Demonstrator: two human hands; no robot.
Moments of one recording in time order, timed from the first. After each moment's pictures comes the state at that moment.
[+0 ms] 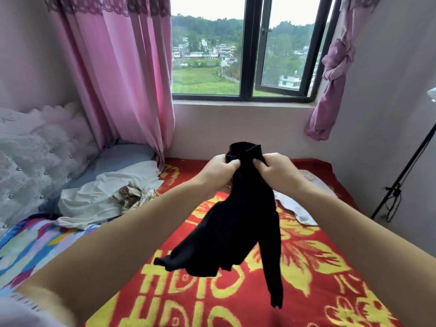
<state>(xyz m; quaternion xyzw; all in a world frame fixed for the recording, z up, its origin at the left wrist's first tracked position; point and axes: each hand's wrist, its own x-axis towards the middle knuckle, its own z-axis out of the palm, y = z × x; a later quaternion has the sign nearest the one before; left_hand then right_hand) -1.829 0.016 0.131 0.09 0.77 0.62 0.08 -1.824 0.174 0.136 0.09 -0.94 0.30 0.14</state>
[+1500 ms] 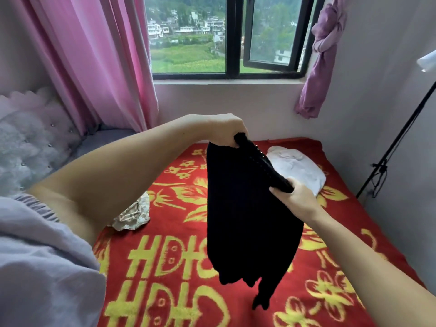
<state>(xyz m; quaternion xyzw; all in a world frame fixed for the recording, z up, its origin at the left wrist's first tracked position) -1.899 0.088 0.185 0.38 0.92 -0.01 0.04 -1.800 0.296 0.028 -0.05 -0.87 0.49 0.04</state>
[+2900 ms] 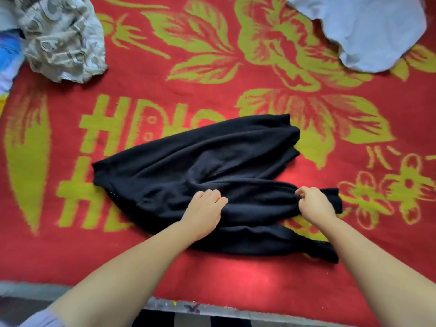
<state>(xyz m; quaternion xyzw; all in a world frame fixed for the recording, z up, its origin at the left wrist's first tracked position) -1.749 0.039 -0.413 0.25 0.94 0.07 0.20 -1.768 0.329 -0.394 -0.20 -0.93 0.12 -0.29</state>
